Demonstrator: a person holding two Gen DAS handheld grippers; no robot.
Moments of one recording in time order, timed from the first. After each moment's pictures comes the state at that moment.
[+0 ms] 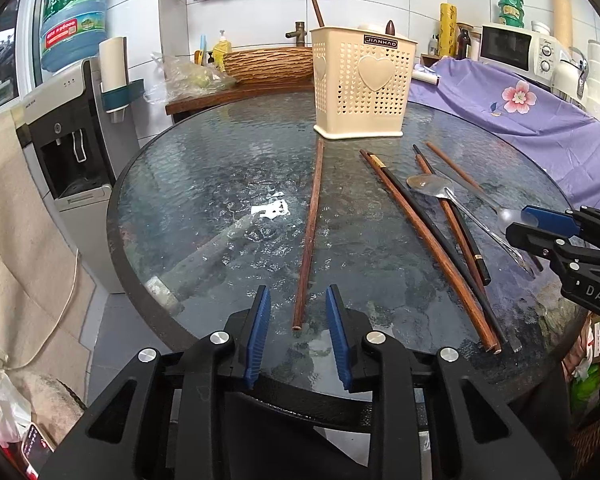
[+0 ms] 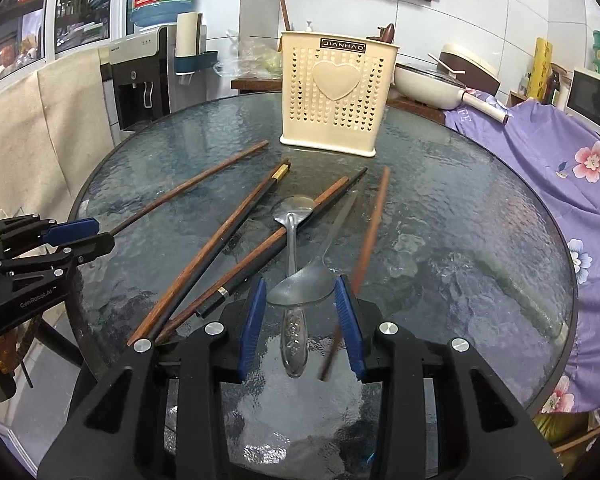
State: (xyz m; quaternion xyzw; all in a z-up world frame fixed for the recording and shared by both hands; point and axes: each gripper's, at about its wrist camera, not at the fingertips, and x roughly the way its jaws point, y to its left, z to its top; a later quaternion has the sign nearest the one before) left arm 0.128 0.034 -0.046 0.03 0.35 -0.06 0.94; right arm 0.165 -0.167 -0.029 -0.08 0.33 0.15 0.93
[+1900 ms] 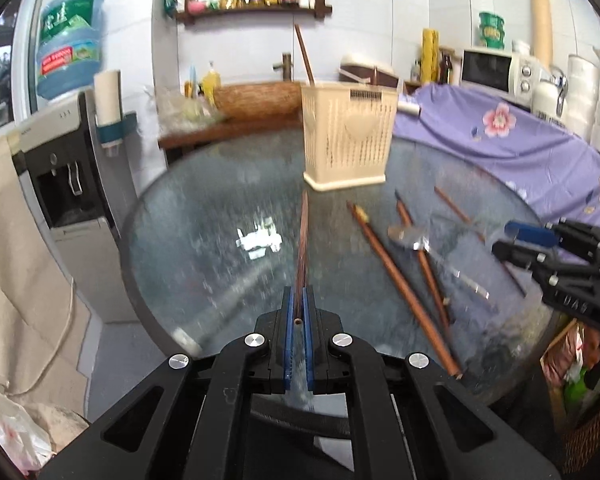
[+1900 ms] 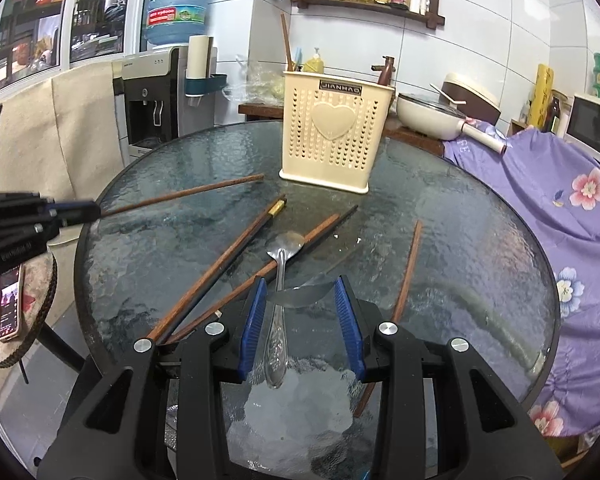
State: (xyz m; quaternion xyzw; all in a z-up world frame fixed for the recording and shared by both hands) left arm 0.116 0.040 0.007 0.03 0.29 -0.09 0.95; right arm 0.158 -0.179 0.001 -0.10 0.29 0.17 0.94
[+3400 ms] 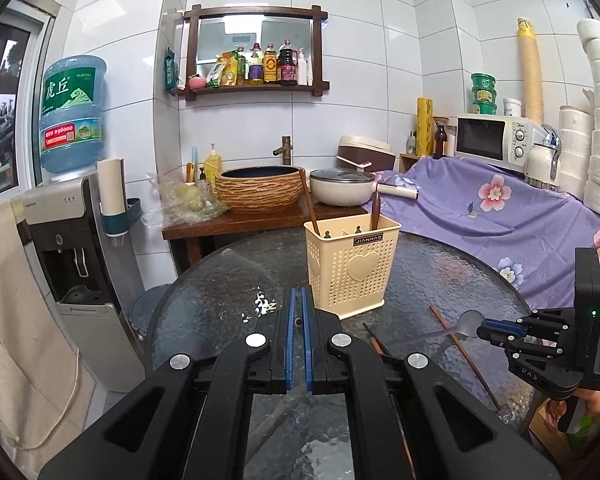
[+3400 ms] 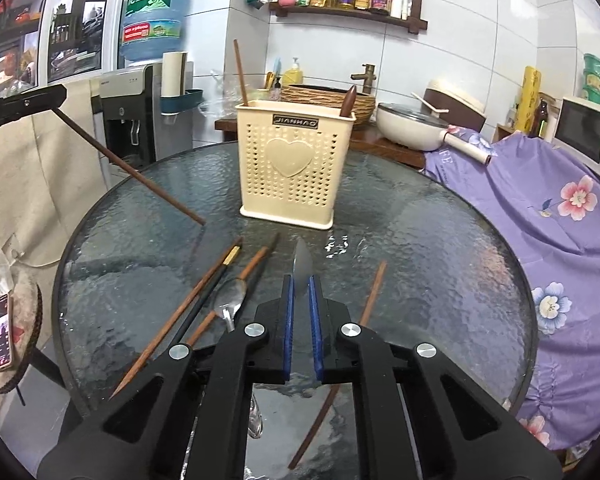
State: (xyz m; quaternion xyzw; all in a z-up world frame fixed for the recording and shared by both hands) left arm 0.150 0.041 0.117 0.03 0.18 -0.09 0.98; right arm 0.206 -0.203 0.039 -0.10 0.28 0.13 0.95
